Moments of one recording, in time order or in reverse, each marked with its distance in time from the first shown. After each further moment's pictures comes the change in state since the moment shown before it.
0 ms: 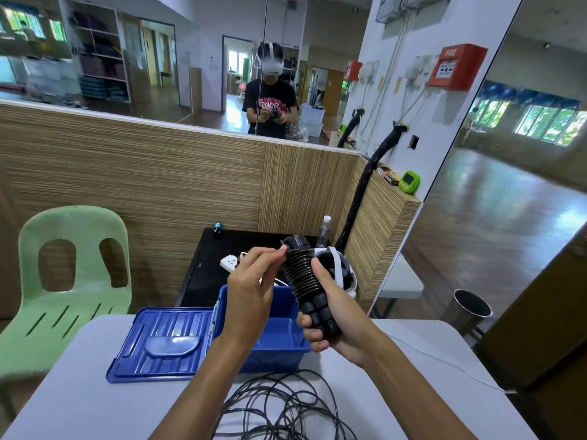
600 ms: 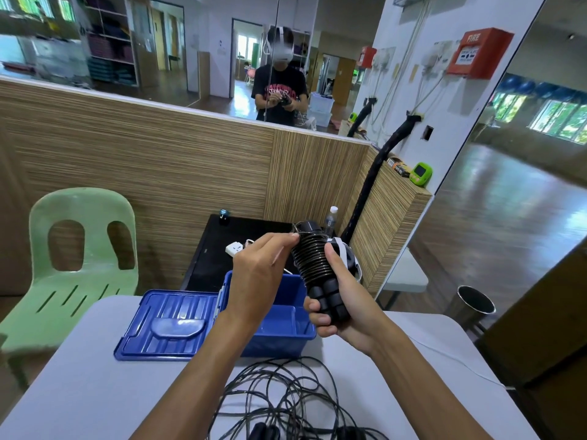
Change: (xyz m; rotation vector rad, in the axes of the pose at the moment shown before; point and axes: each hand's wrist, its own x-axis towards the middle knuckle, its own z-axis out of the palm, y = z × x) left_hand 0.009 0.002 -0.005 0.188 -0.001 0.106; right_hand 0.001 -0.001 -0.002 0.069 -0.033 0.020
